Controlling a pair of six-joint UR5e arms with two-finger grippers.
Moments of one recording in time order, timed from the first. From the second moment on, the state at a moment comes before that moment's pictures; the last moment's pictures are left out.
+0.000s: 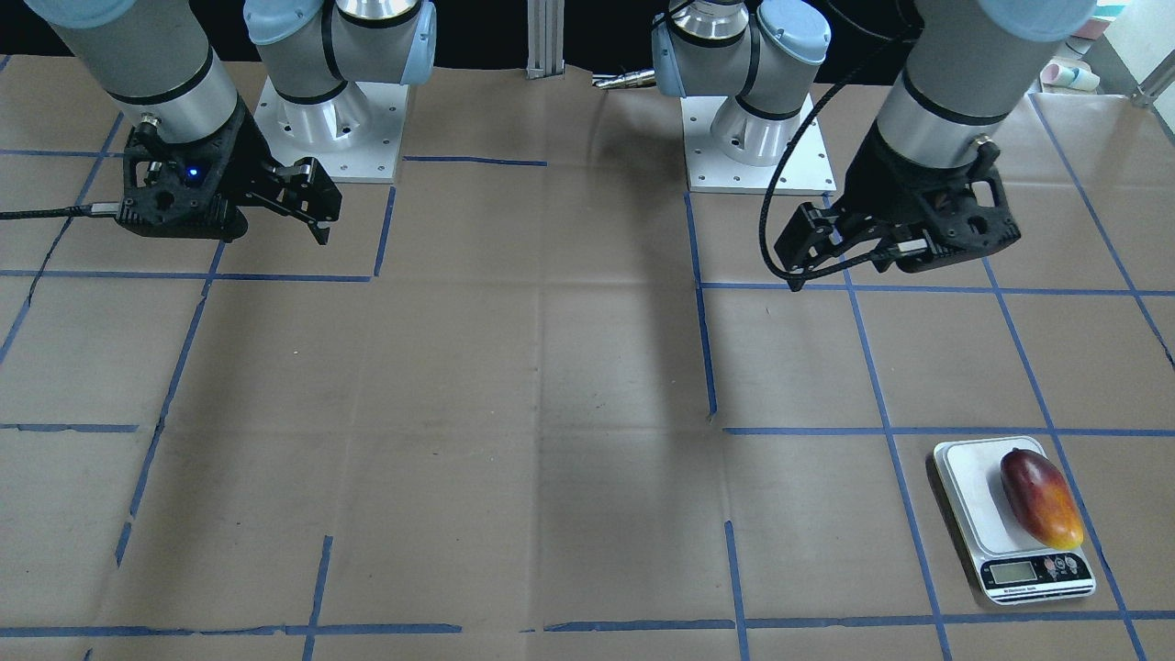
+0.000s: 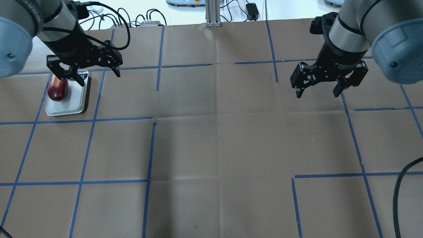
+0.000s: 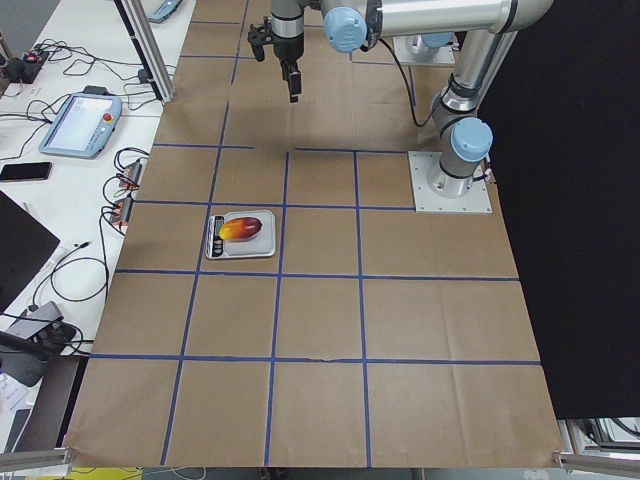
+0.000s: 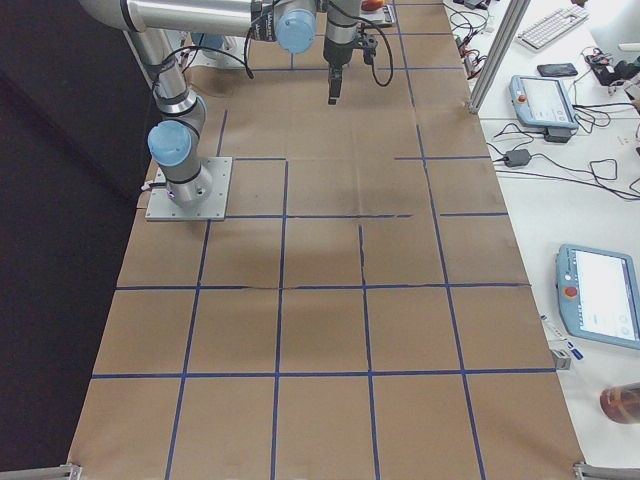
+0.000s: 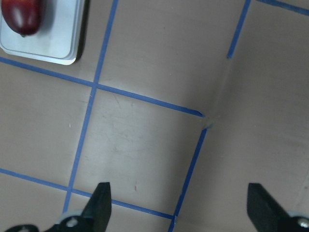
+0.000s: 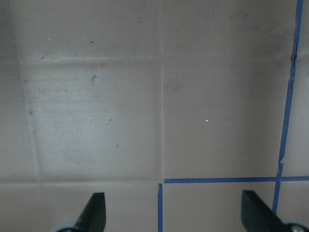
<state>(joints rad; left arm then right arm) -1.52 -1.60 -1.59 -1.51 1.58 -0.20 1.53 -1.60 1.68 -1.57 -1.56 -0.02</state>
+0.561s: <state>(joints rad) -1.56 -1.60 -1.59 -1.51 1.58 -0.21 1.53 -1.60 1.68 -1.57 -1.56 -0.02</state>
